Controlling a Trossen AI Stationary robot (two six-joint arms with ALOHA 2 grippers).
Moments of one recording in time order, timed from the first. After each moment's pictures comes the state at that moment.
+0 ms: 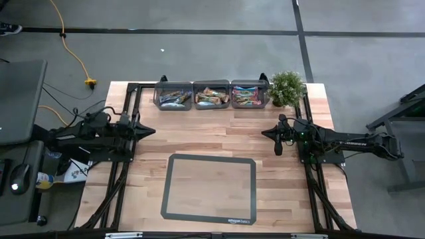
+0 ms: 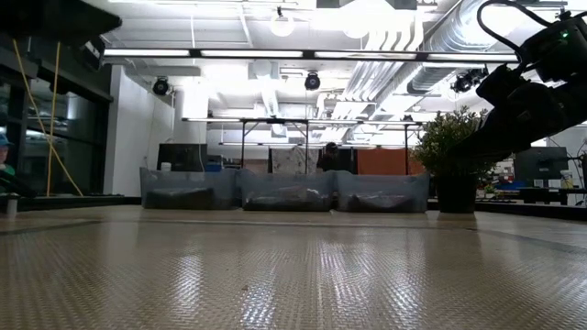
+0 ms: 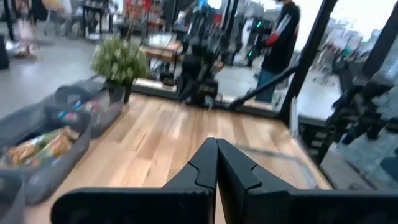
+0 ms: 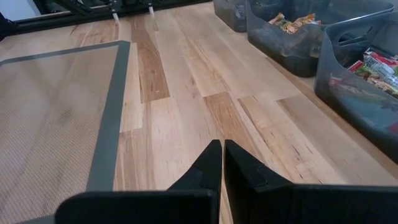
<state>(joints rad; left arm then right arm) 0.01 0.01 0.38 -0.40 -0.01 -0.18 -0.25 0.42 0.01 0.05 -0.03 0.10</state>
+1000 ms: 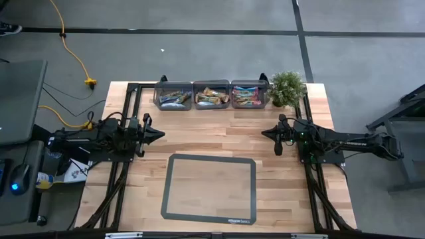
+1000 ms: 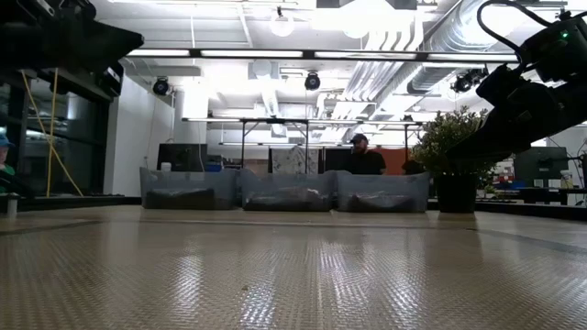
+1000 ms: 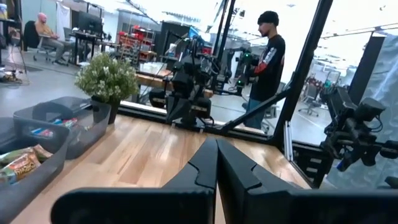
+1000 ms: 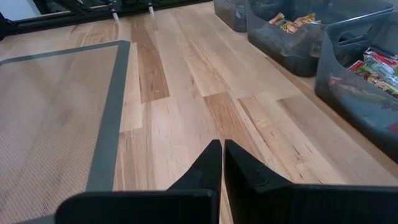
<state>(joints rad) 0.01 0.01 0.11 0.03 0.01 -0.22 -0.25 0.42 0.01 0.05 -0.03 0.10</state>
